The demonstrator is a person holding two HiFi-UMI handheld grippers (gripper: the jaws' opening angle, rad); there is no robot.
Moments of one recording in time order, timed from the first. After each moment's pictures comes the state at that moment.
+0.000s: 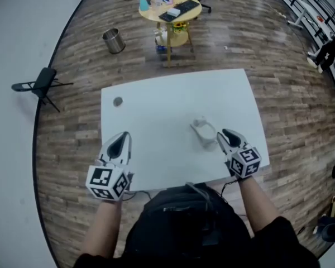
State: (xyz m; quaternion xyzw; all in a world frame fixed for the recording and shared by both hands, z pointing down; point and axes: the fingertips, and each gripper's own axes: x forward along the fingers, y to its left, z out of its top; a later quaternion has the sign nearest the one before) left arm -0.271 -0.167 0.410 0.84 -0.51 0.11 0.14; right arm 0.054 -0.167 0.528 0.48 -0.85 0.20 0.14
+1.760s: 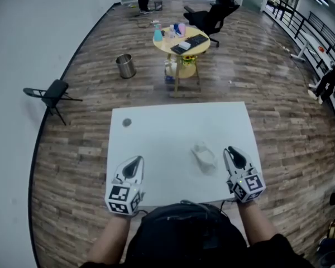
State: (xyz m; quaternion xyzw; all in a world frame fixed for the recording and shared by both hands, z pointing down) left arm -0.258 -0.134 0.422 0.83 -0.53 0.12 0.11; right arm 0.055 -0.159 0.418 0.50 -0.87 0.06 0.04
